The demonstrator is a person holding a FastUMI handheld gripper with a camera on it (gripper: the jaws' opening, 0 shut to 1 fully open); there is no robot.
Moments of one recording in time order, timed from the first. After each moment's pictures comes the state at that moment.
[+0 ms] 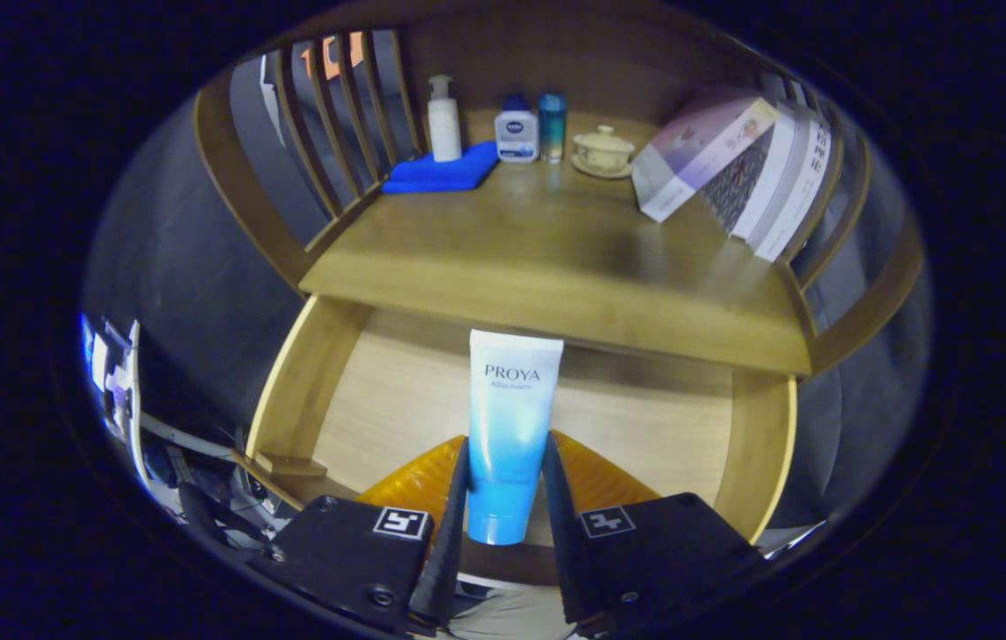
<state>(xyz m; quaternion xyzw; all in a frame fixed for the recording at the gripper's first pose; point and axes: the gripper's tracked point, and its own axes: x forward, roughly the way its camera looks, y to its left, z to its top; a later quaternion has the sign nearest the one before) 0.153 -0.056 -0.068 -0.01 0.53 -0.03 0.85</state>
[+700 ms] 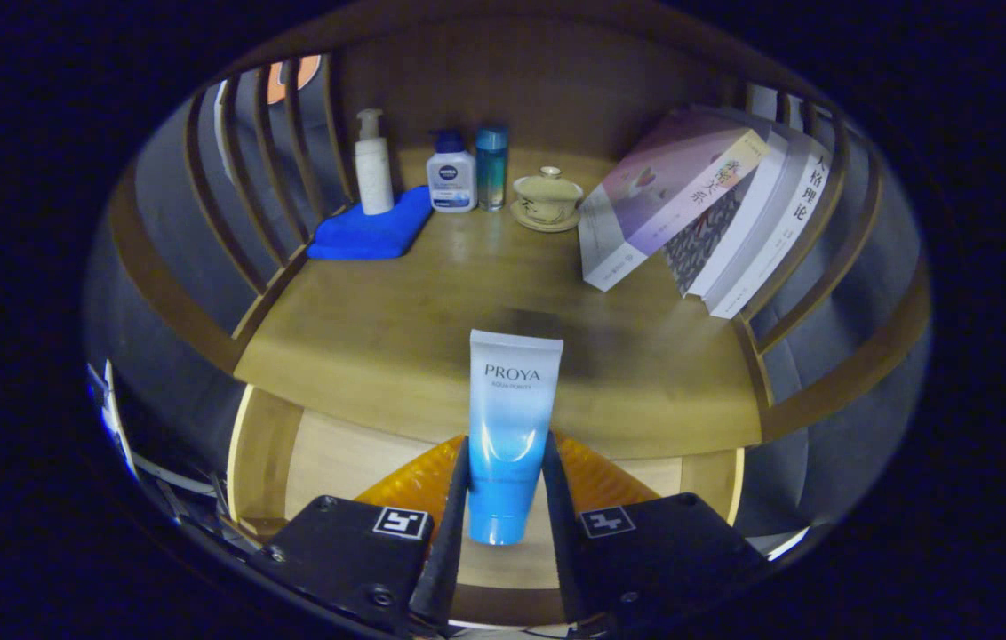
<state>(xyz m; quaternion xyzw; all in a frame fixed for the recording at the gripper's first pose) 0.243 -0.101 -0.059 -0.02 0.51 -0.10 0.86</state>
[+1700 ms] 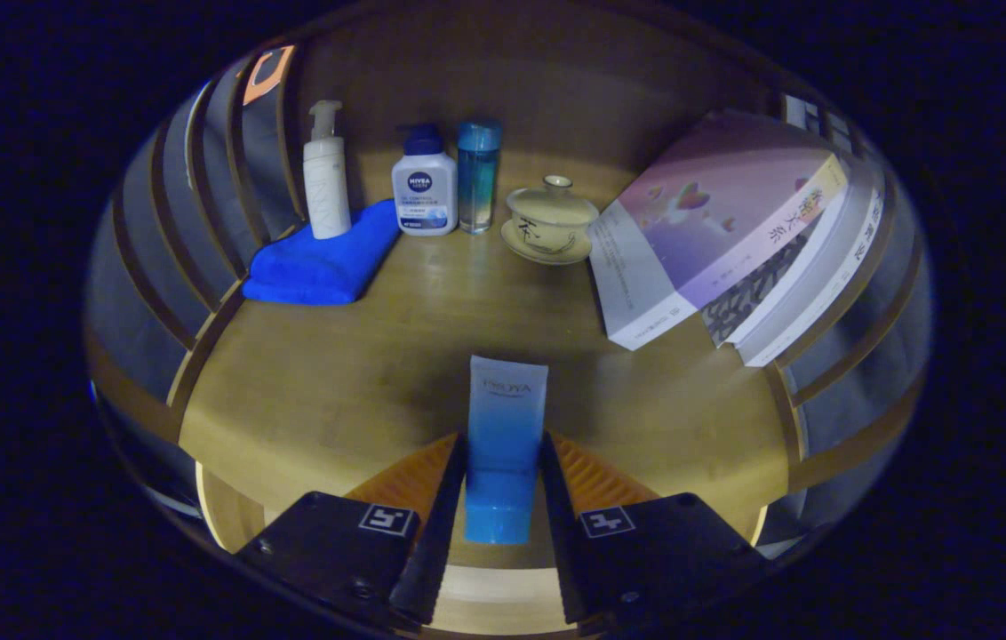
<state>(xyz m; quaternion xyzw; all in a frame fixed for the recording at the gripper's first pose) 0.322 -0.108 -0.095 -0.03 0.47 -0.13 0.87</state>
